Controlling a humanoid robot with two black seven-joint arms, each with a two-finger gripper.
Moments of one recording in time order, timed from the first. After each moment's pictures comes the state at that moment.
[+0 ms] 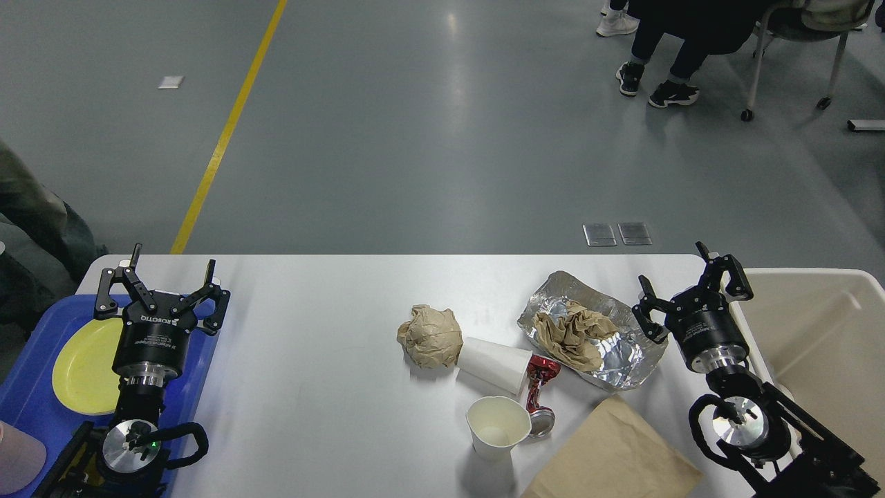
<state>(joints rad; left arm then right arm) -0.18 0.07 -1.57 -0.89 0.25 -0.56 -0.23 0.25 -0.28 1.05 0.95 -0.18 0.20 0.39</state>
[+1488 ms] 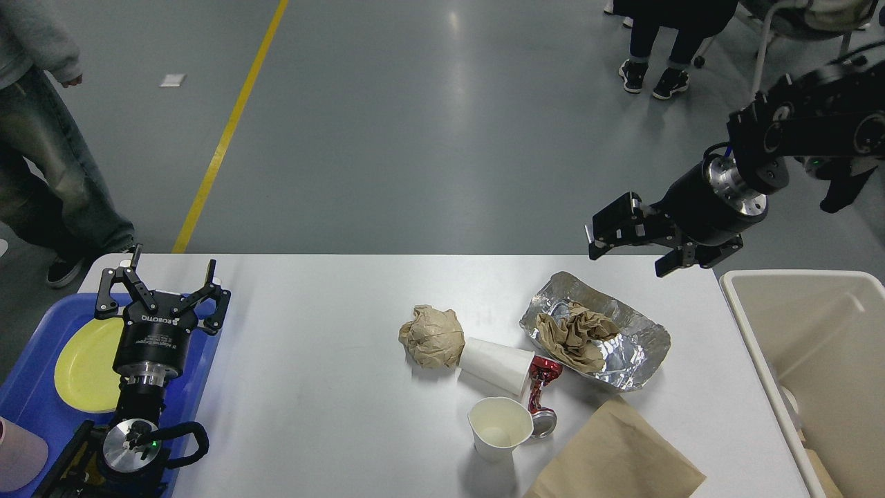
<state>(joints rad) -0.18 0.07 -1.57 -0.89 0.25 -0.56 -0.23 2.11 -0.29 -1.34 1.32 -0.09 0.68 0.21</state>
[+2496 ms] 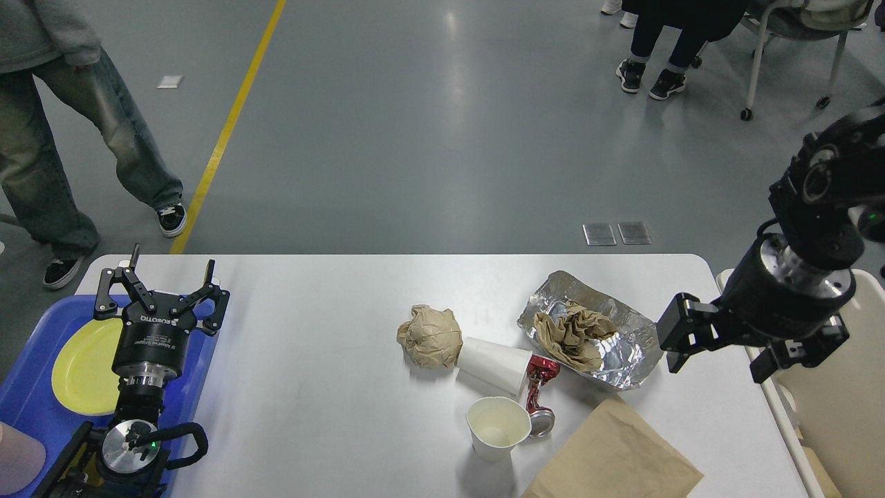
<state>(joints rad) -0.19 0.07 -1.57 -0.88 0.25 -0.56 -0.23 2.30 -0.32 -1.42 1.74 0.03 0.65 -0.13</state>
